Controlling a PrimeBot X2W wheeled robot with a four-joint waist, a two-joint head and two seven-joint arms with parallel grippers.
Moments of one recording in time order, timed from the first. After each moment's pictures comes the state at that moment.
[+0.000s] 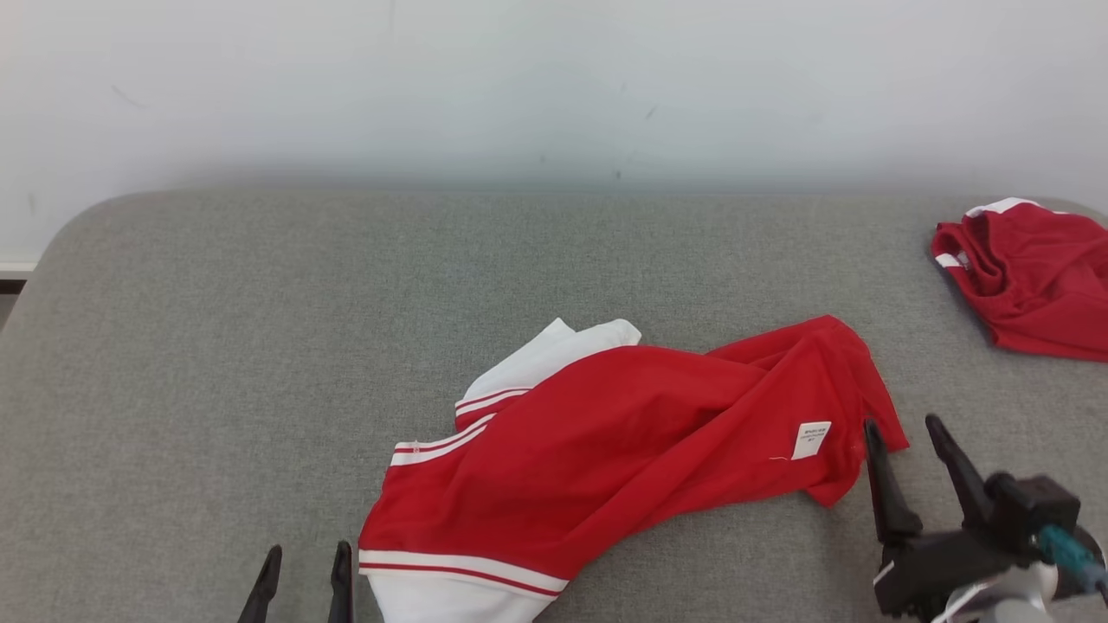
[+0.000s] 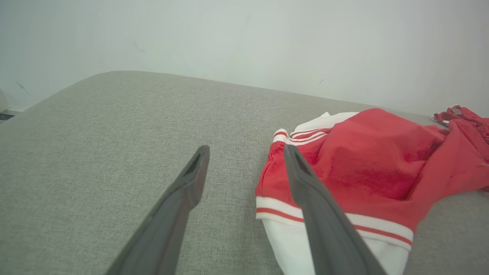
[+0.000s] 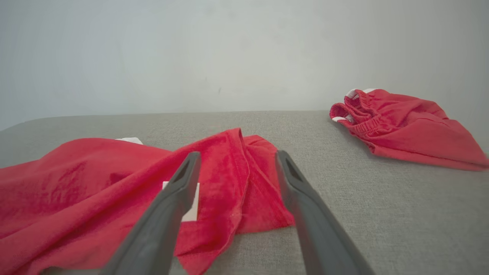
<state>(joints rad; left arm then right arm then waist) 0.10 0.05 -0.03 0.15 -0.22 -0.13 -0.26 -0.18 -0.29 0.08 0.42 0.32 0.13 -0.26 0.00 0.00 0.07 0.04</state>
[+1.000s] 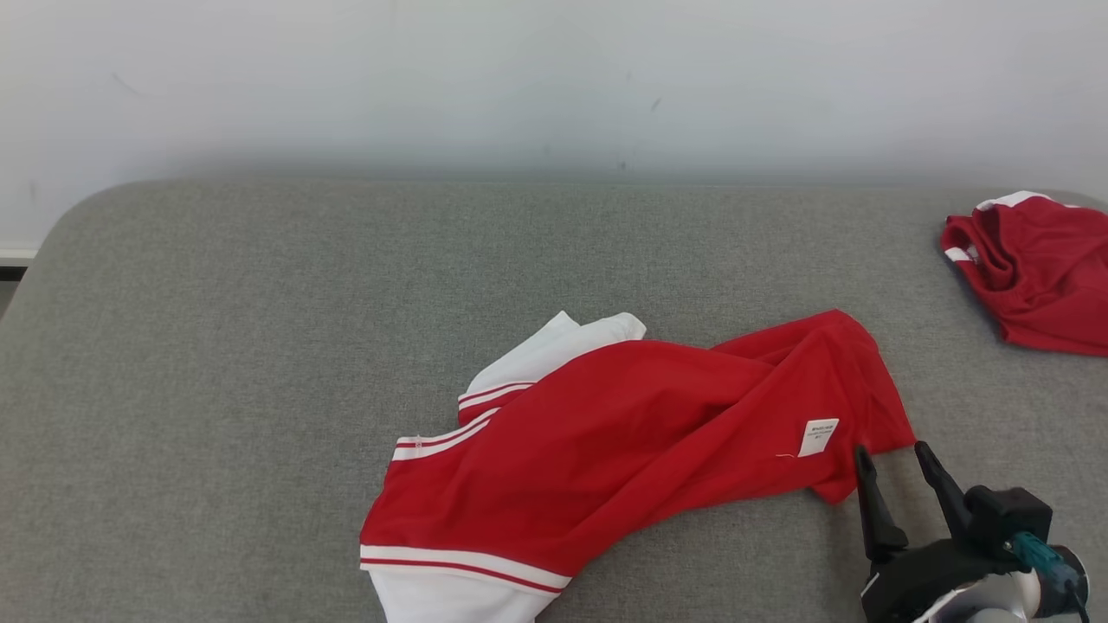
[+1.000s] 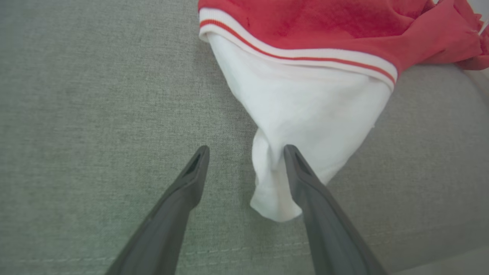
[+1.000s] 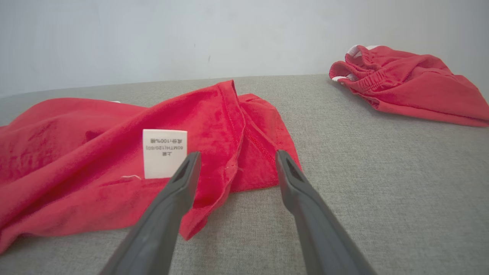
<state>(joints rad) 0.13 0.13 -0.25 0.39 -0.30 -0.13 -0.26 -0.18 -0.23 0.03 0.51 0.26 0.13 -0.26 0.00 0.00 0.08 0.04</state>
